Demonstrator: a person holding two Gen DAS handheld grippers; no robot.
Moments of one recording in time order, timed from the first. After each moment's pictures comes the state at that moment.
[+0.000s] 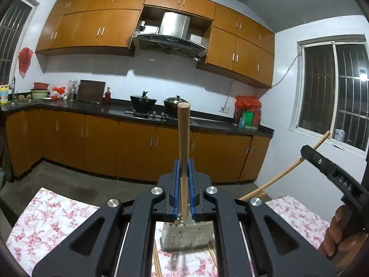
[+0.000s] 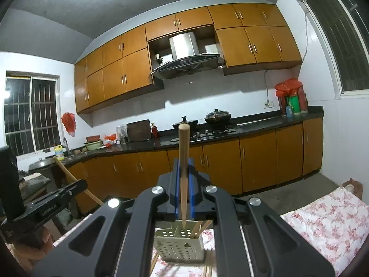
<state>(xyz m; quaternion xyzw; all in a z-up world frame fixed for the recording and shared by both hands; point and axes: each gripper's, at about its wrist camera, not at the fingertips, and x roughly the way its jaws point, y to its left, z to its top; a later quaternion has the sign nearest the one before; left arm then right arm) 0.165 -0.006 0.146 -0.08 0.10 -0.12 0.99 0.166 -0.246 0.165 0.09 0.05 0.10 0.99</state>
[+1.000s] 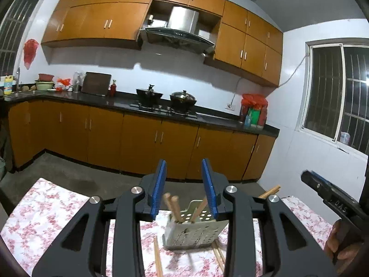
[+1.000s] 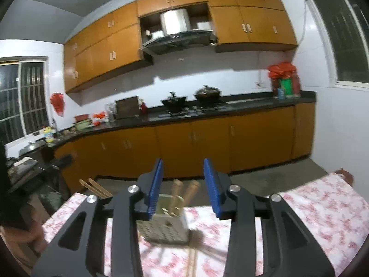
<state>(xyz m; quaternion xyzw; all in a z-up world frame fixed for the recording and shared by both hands) 0.169 0.009 0.128 -0.10 0.11 -0.10 0.98 0.173 -0.265 0.118 0.07 0.15 0.05 0.99</state>
